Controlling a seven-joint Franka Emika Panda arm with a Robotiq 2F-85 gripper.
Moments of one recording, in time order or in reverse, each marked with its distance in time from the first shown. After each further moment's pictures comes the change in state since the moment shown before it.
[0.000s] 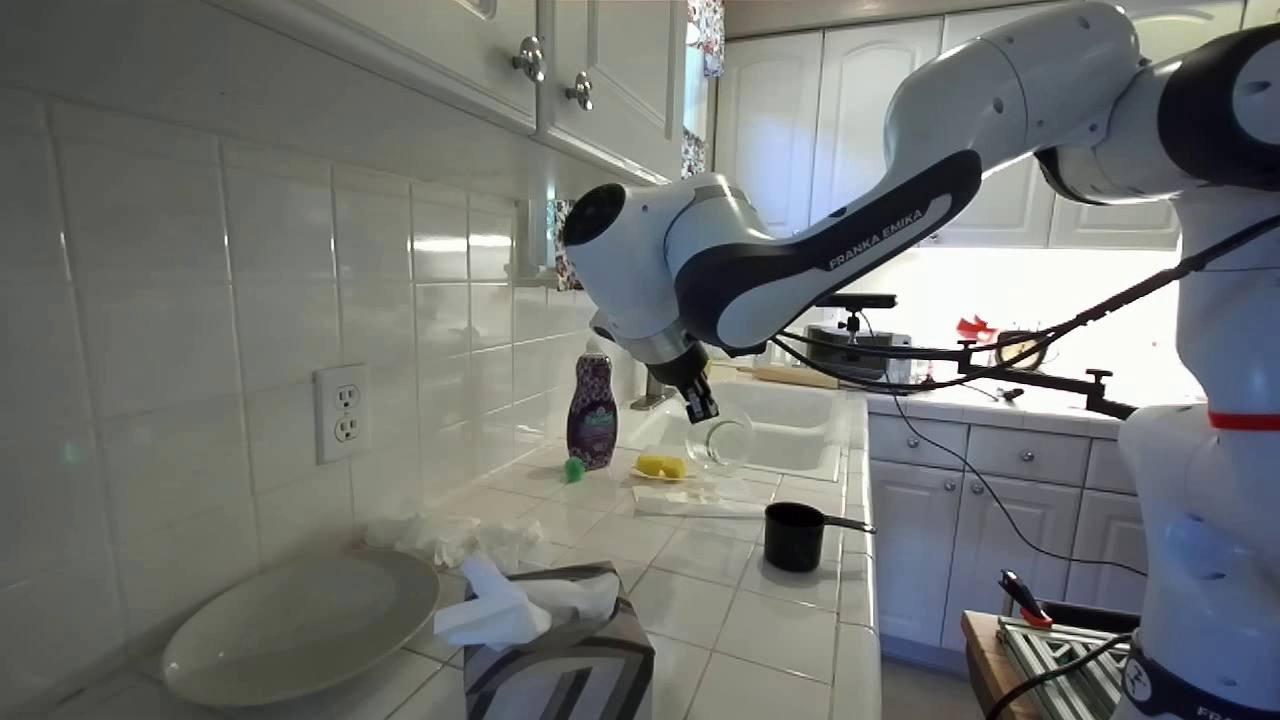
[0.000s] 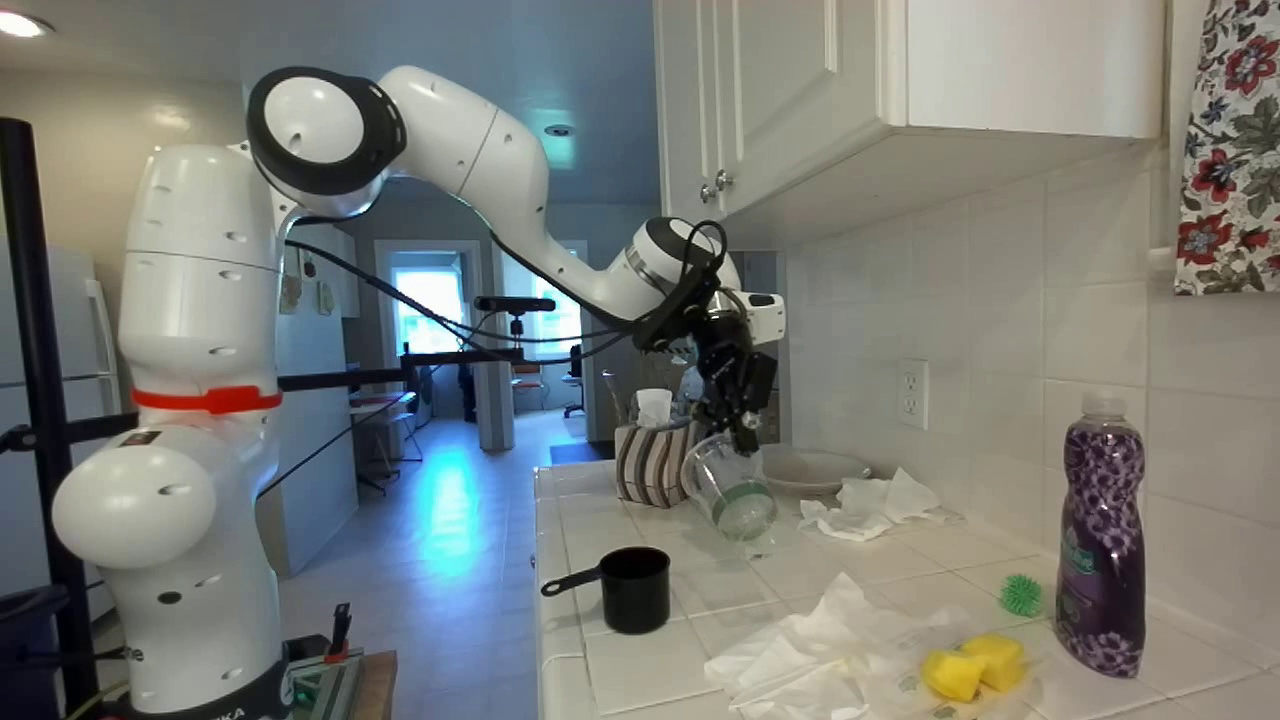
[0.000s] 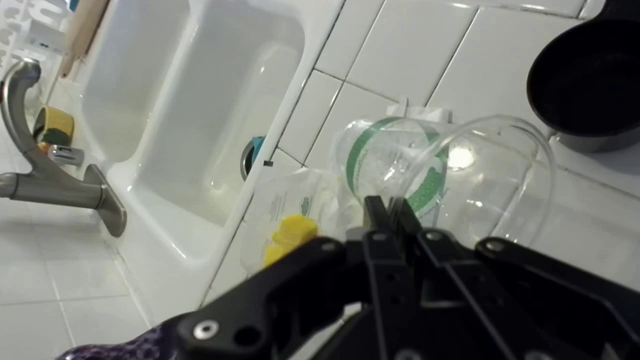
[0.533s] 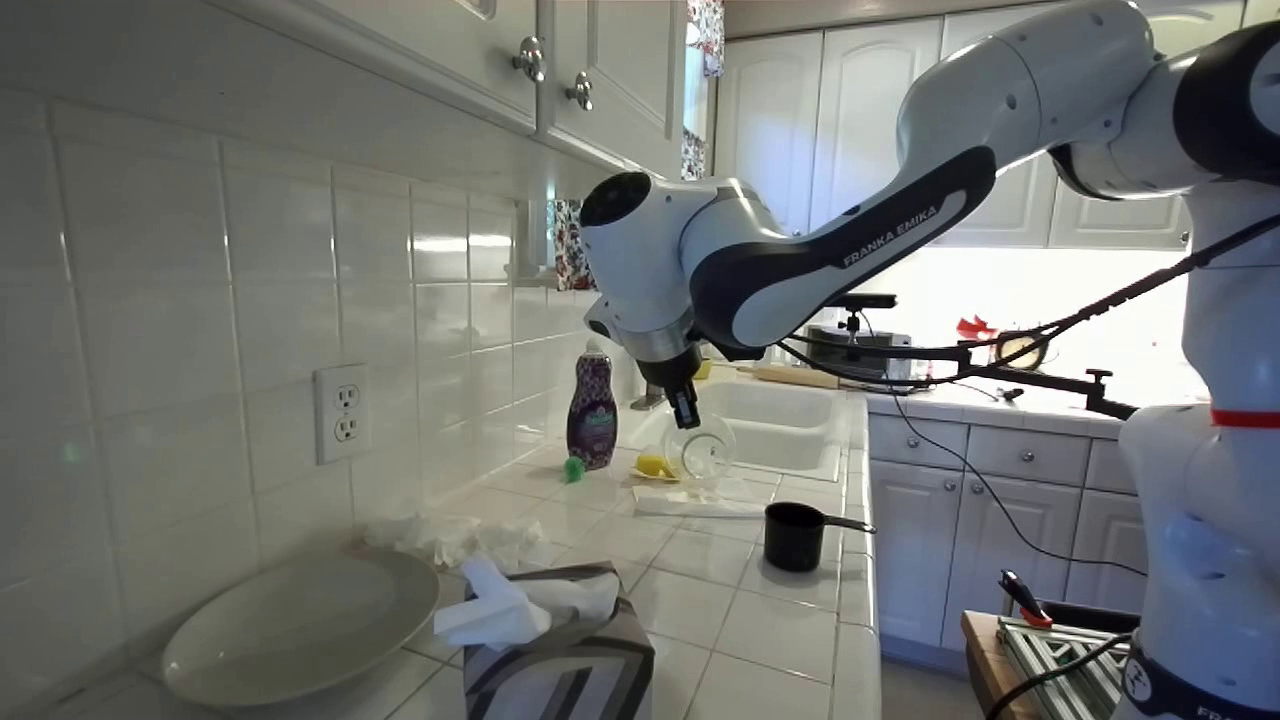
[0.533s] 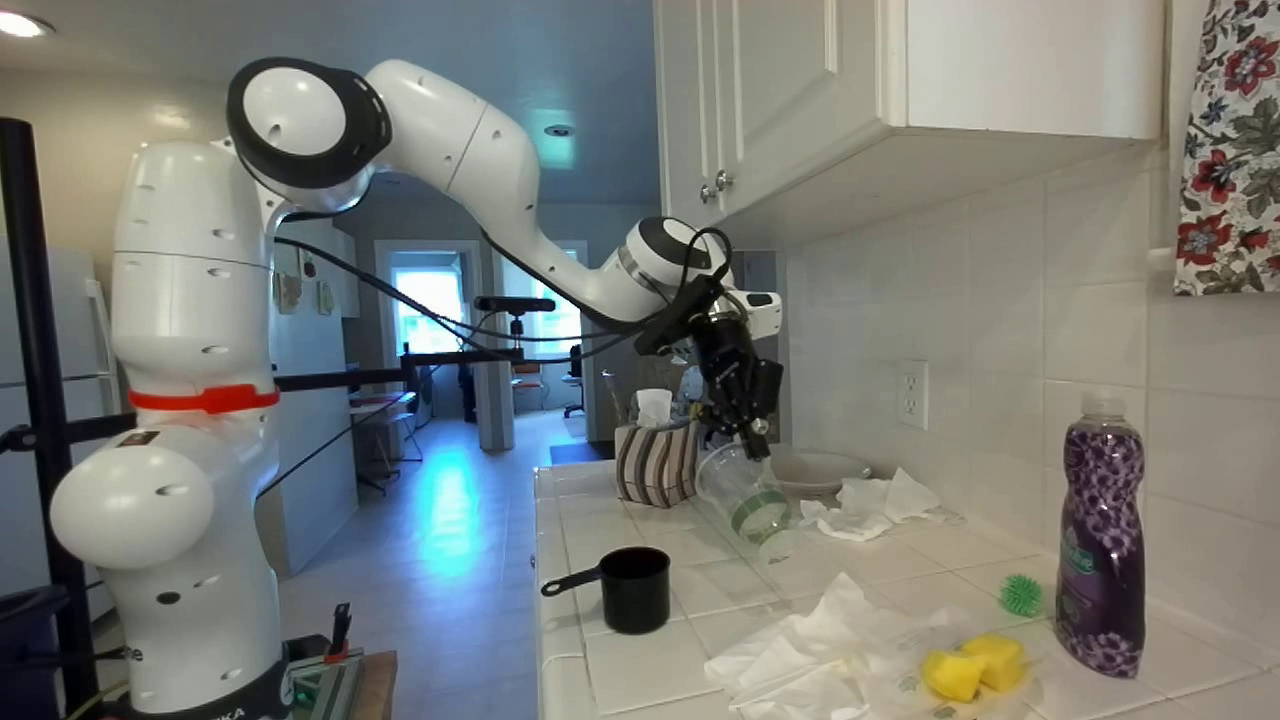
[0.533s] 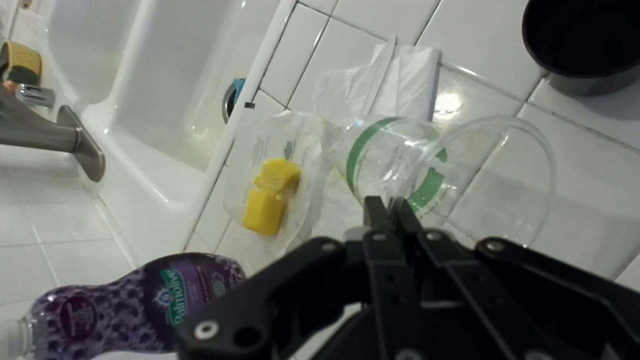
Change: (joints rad) arm -0.010 -0.037 -0.002 -0.052 0.026 0.162 -0.025
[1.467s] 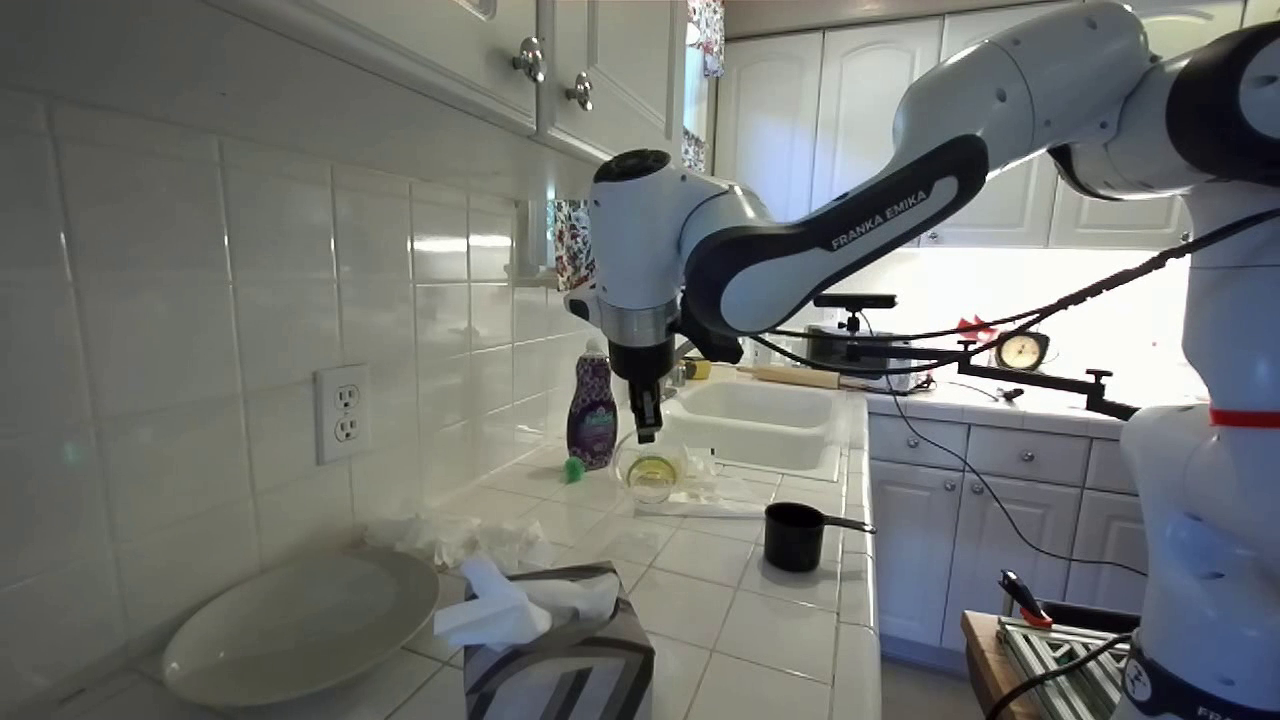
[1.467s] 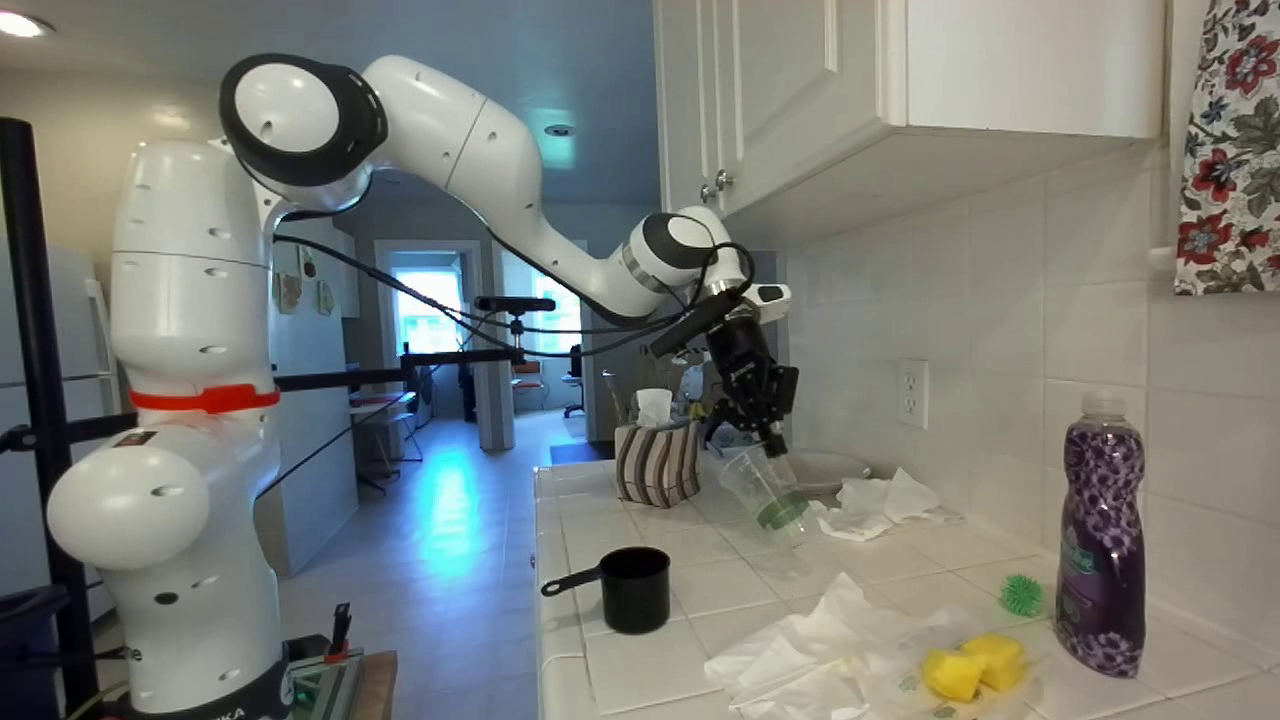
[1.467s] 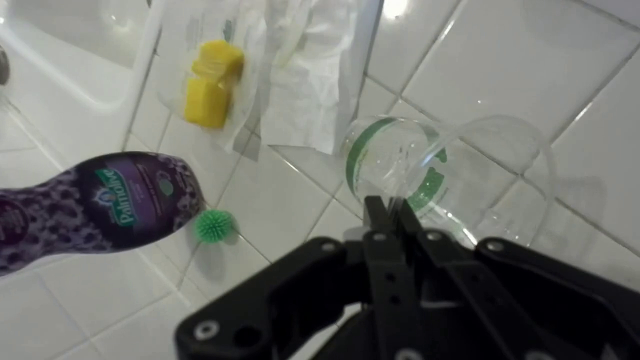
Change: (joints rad) arm -0.021 -0.003 -0.016 -0.001 0.161 0.266 -0.080
